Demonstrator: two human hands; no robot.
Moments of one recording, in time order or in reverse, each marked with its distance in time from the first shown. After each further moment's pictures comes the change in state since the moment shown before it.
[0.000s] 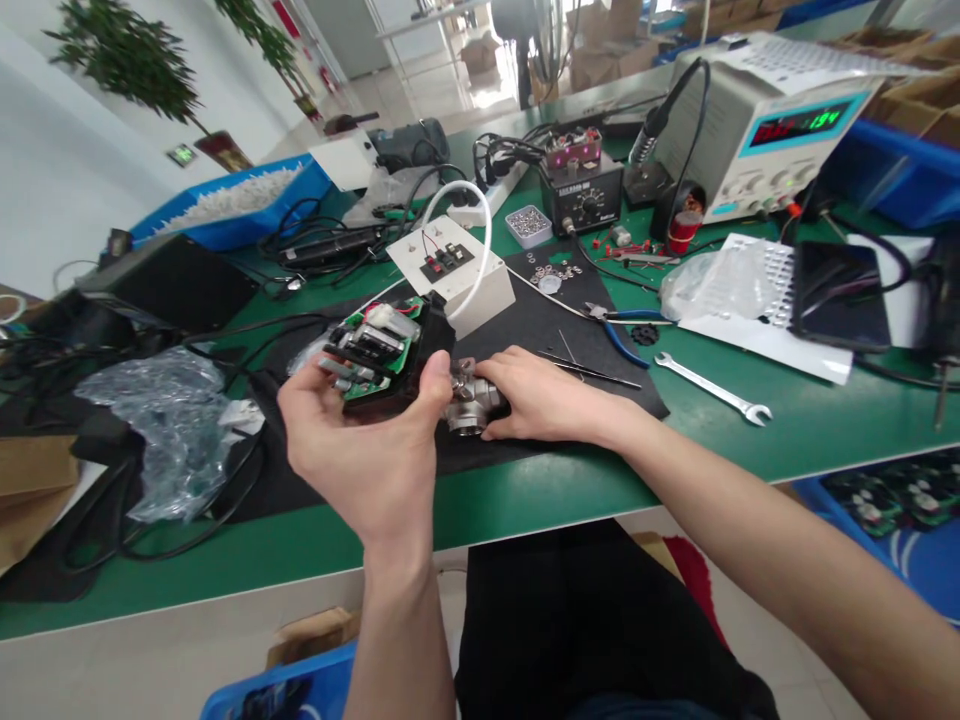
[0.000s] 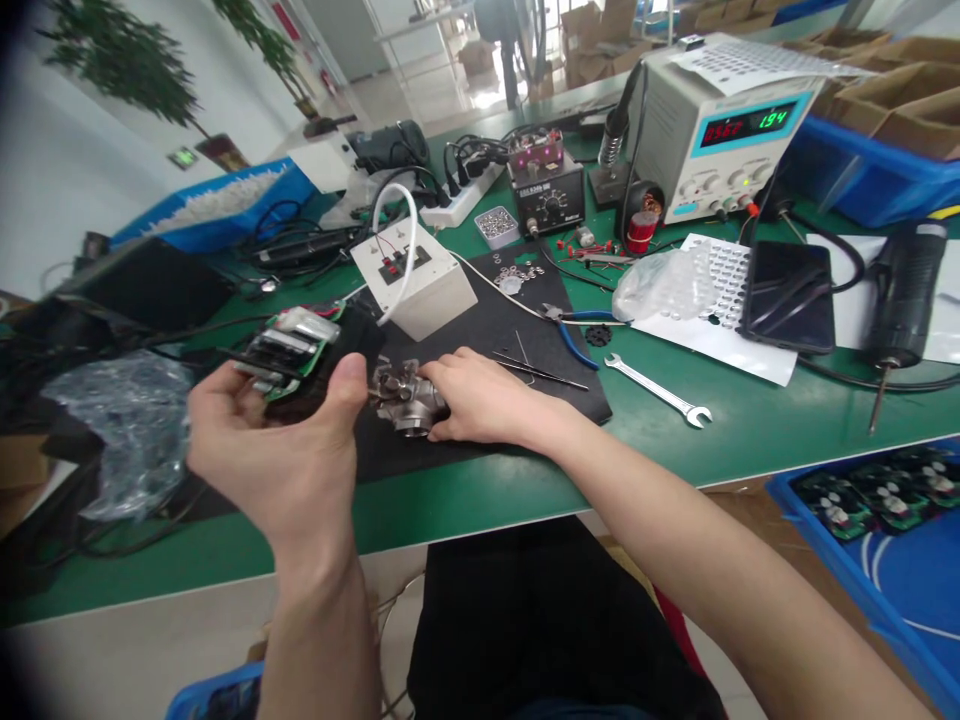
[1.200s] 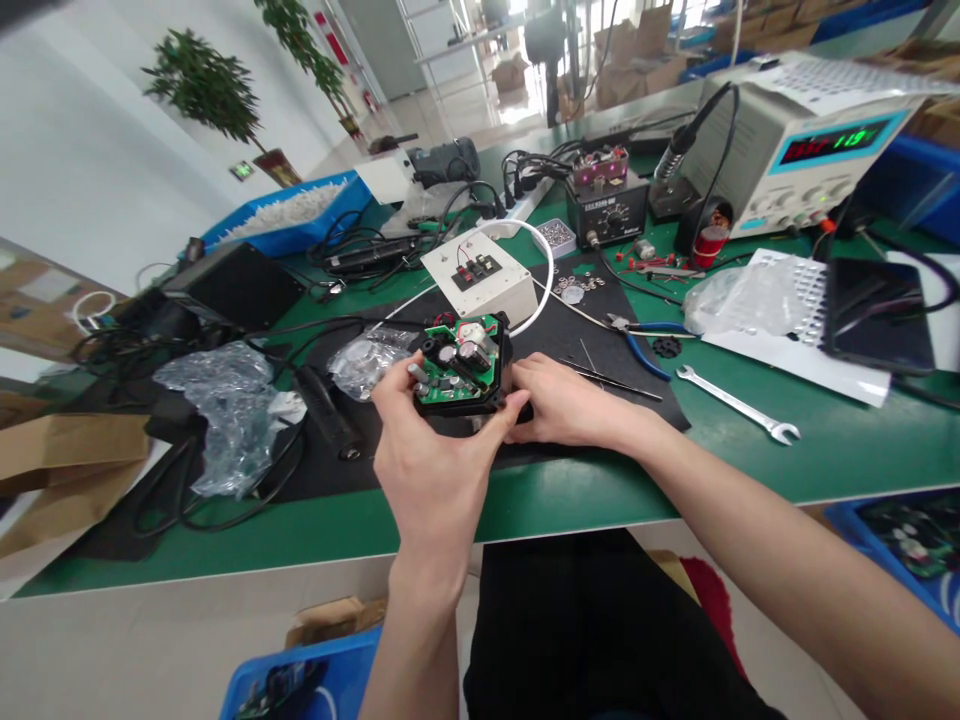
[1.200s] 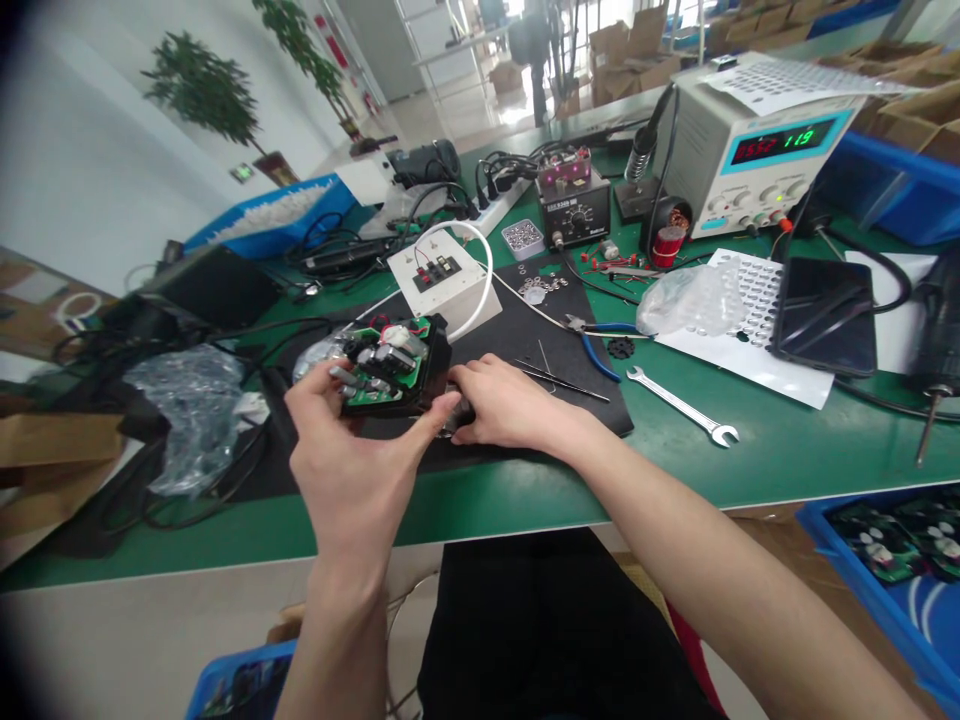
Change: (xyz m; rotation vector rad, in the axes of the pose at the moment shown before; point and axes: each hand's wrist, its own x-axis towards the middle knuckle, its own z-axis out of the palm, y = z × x) left_hand -0.017 -0.007 -0.018 0.279 -0.205 0.138; right_hand -0.001 0.005 0.003 0.103 0.040 -0.035
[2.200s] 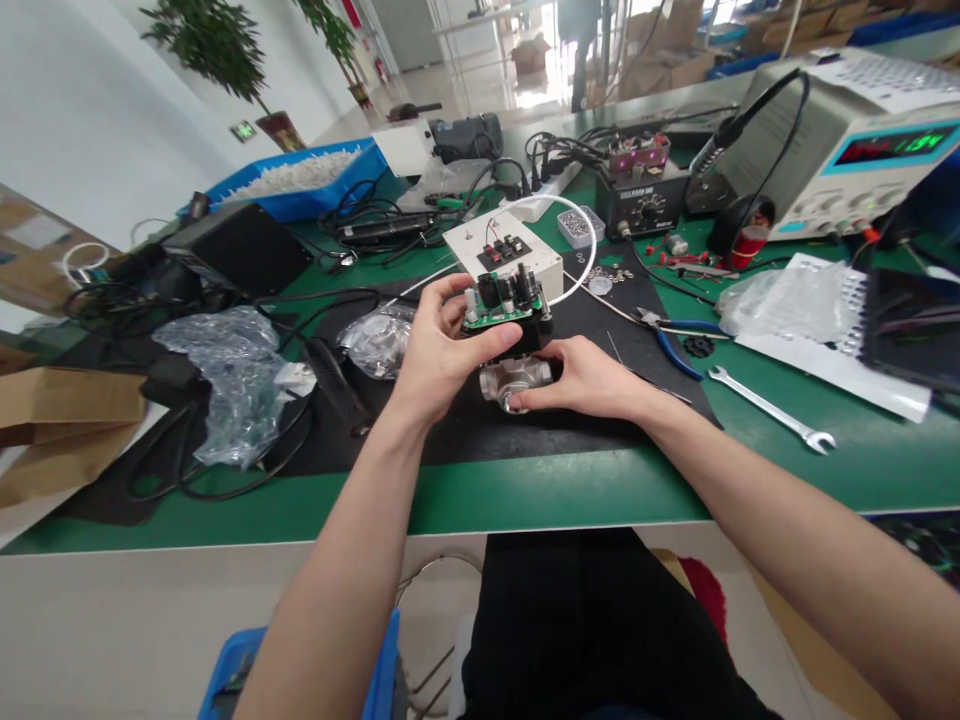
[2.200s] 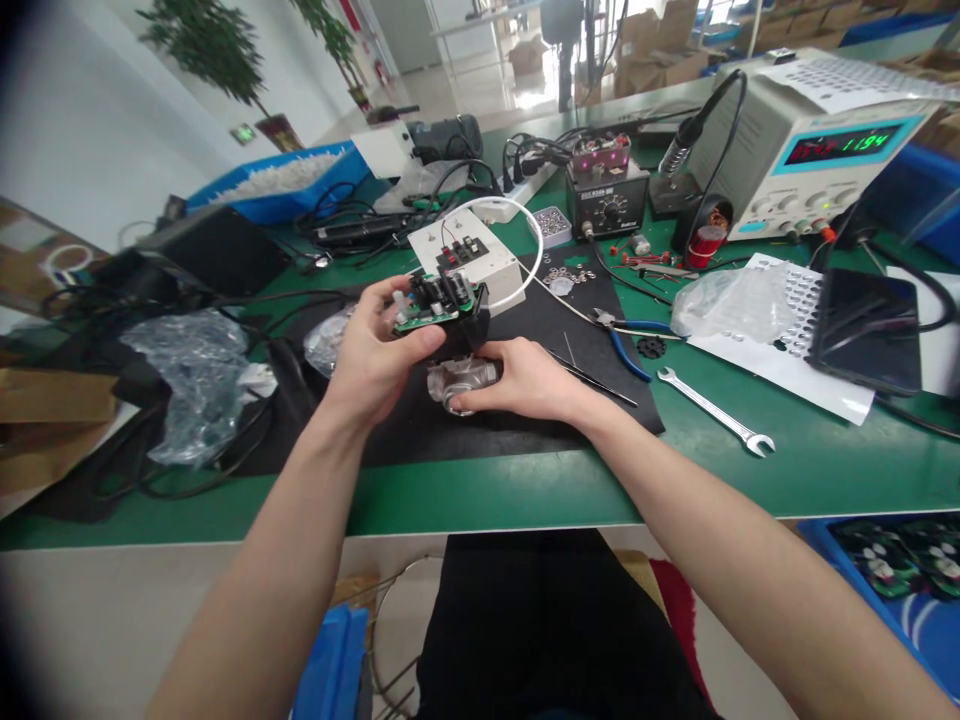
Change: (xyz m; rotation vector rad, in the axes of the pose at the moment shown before) left_hand 0.088 -0.071 0.050 -0.991 -0.493 -0.128; right_hand 0.014 -0.002 -0.008 0.371 -0.005 0.264
